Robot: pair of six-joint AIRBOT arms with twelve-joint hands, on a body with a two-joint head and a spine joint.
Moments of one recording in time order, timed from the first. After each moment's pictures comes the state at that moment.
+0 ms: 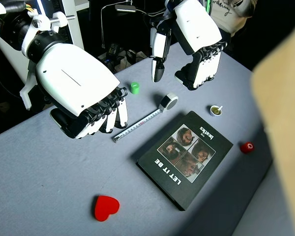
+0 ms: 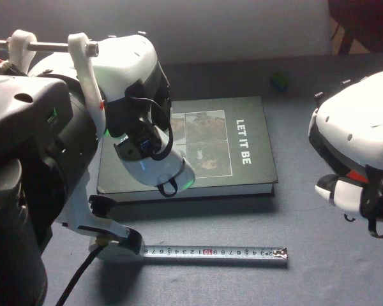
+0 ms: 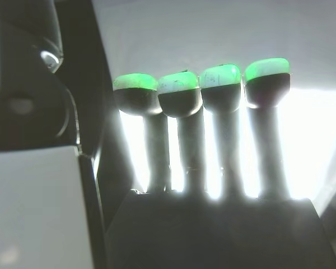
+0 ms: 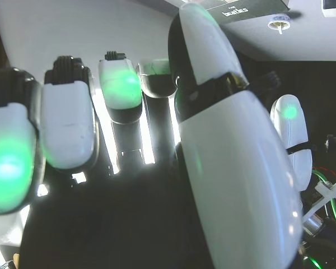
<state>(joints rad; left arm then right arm) 0.14 -1.00 0.48 -1.80 -1.21 2.37 -0.16 -0.89 0.38 1.66 0.99 -2.77</state>
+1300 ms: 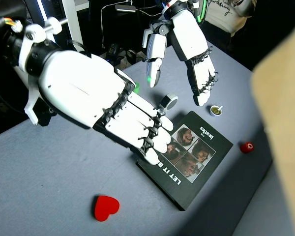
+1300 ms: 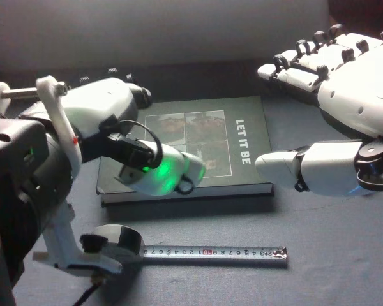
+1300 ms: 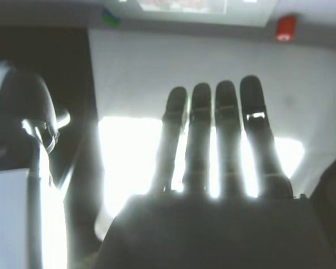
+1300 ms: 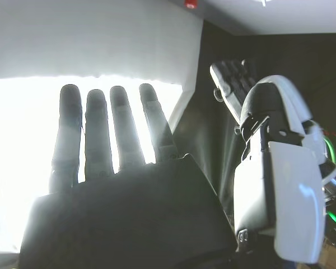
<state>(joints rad) 0.22 -0.94 0.46 -1.85 -1.20 2.23 -0.16 -0.79 0.48 1.55 0.65 -2.66</state>
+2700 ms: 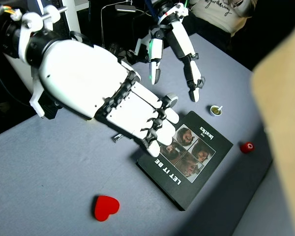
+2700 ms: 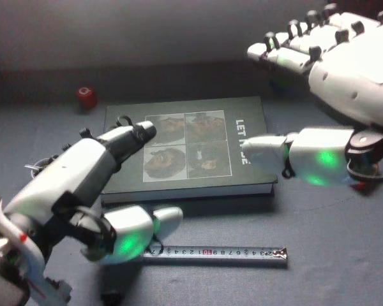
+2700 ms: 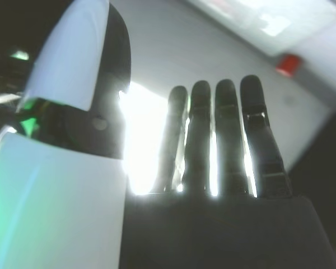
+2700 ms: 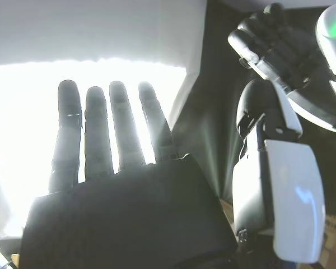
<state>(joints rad) 0.79 -0.84 0.43 -1.10 -1.04 1.11 -0.13 -0.80 0.45 1.44 0.70 -2.58</state>
